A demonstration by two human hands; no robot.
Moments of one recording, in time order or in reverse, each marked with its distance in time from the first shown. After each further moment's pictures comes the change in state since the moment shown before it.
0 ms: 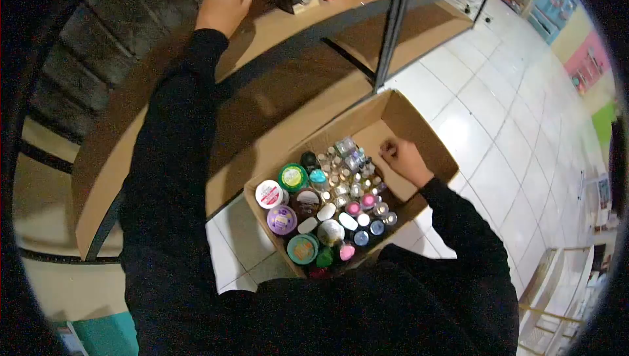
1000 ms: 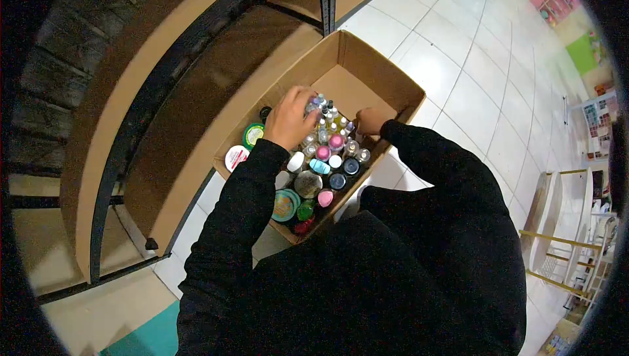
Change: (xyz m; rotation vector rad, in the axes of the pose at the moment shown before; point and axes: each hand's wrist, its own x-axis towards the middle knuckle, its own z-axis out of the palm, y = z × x) left_hand -0.235 0.251 -0.003 -0.748 -0.534 -0.115; right_hand -0.048 0.091 0.061 -0.510 -0.374 0.142
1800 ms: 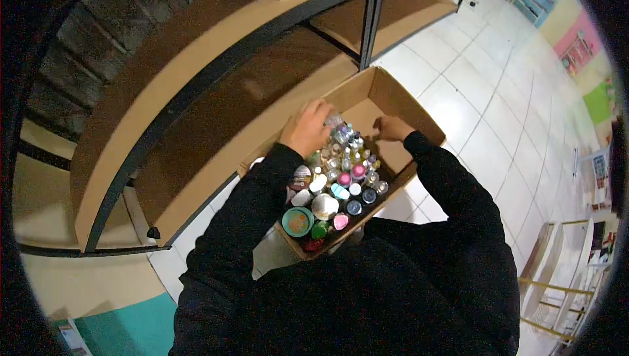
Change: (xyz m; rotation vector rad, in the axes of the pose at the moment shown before) left_hand 0.008 -0.024 -0.029 0.215 0.040 -0.033; right_hand 0.052 0.009 -0.059 0.184 0.096 -0.162
